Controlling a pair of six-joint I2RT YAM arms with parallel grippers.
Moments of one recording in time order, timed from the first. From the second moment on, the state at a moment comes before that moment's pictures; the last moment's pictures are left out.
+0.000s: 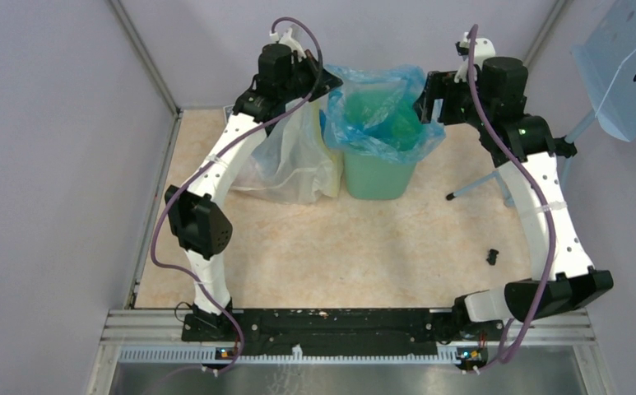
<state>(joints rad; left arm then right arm) -0.43 1.94 2.03 -0.29 0.29 -0.78 0.22 1.40 1.75 -0.72 -0.11 0.11</state>
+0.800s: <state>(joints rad) -0.40 1.94 2.06 -0.31 0.27 -0.77 0.28 1.49 1.68 -0.72 0.19 0.11</state>
